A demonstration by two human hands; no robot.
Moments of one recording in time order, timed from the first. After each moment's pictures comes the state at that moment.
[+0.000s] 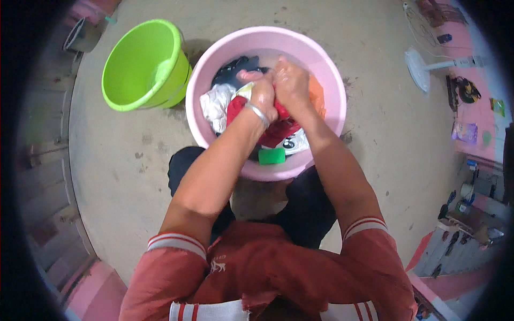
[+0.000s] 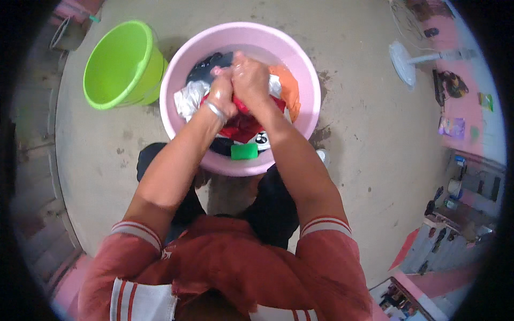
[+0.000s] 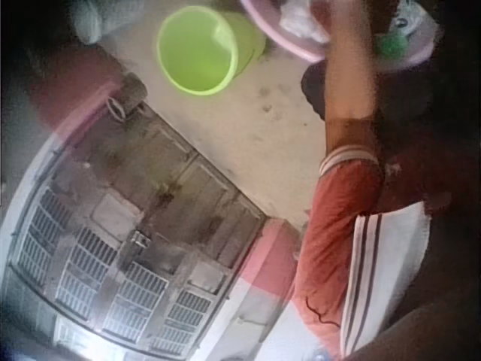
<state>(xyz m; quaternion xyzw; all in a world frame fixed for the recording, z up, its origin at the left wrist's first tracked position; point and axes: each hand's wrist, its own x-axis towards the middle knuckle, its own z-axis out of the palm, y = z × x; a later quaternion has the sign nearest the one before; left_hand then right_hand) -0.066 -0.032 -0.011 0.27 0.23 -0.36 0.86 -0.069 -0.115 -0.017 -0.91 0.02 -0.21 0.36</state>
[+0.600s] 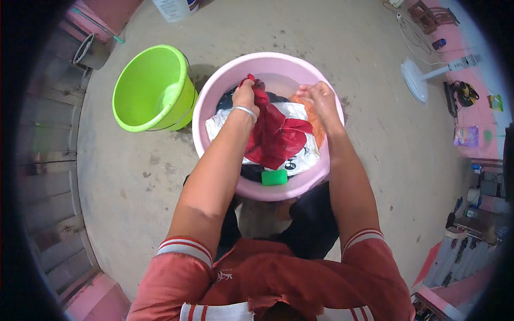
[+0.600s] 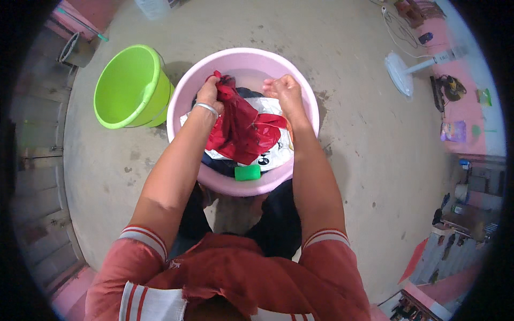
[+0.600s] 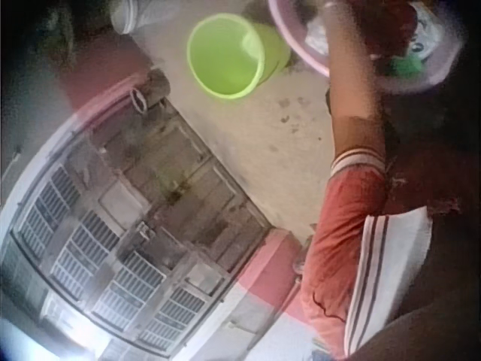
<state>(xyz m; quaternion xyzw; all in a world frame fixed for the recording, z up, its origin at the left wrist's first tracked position) 0.003 -0.003 -0.027 0.39 0.28 -0.15 0.86 -0.061 -0.193 -0.035 -0.64 0.14 -0.04 0.75</state>
